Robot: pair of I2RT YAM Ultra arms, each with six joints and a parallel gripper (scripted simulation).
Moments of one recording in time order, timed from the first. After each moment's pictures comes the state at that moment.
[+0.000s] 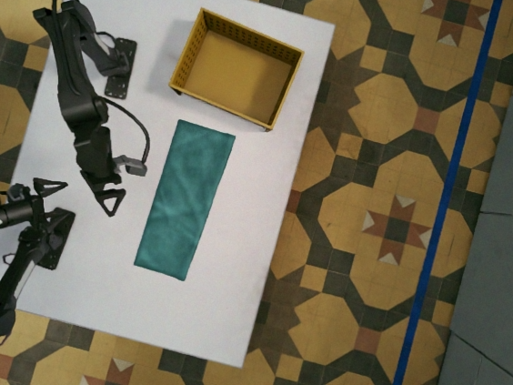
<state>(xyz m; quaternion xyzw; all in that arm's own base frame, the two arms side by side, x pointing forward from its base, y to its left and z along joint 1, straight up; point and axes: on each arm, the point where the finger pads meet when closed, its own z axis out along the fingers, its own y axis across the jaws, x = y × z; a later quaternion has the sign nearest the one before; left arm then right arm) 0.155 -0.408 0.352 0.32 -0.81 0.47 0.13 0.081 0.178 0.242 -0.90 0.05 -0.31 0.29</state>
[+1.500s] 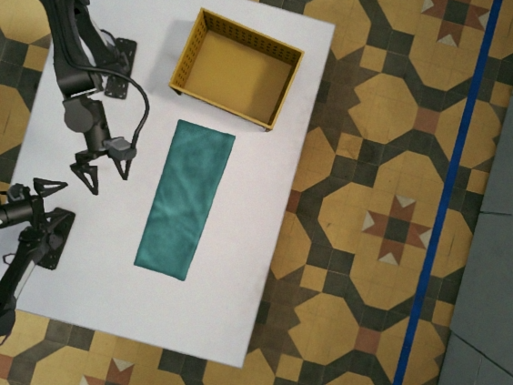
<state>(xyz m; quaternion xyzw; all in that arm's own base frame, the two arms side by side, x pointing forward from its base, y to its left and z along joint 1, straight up) 0.166 -0.358 0.375 -0.07 -0.81 0.52 -0.24 0.081 0.178 0.242 -0.90 0.05 -0.31 0.29</state>
